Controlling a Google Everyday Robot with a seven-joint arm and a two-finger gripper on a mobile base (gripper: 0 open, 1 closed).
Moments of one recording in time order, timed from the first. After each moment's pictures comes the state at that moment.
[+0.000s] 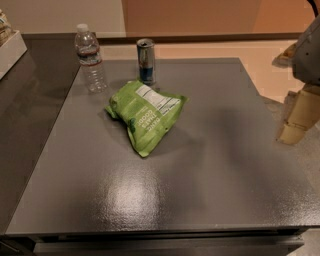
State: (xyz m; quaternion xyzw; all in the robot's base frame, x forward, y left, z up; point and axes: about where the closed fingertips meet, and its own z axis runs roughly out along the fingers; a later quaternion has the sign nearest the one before) arm 0.438 -0.217 0.976 -0.60 0.78 -0.03 0.16
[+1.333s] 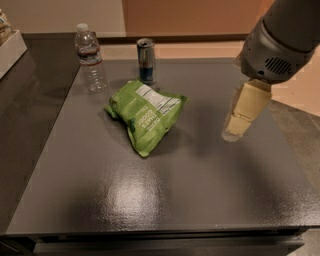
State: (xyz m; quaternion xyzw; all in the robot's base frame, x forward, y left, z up) arm 0.465 -0.143 0.964 -0.60 0.78 0.01 0.17
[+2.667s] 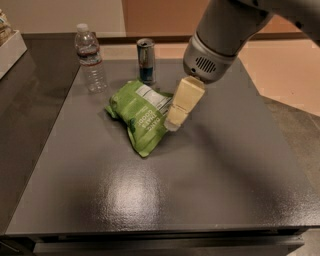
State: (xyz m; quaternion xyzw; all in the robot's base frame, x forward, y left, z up) arm 0.512 -0.059 0.933 -0.56 0.81 0.07 0.17
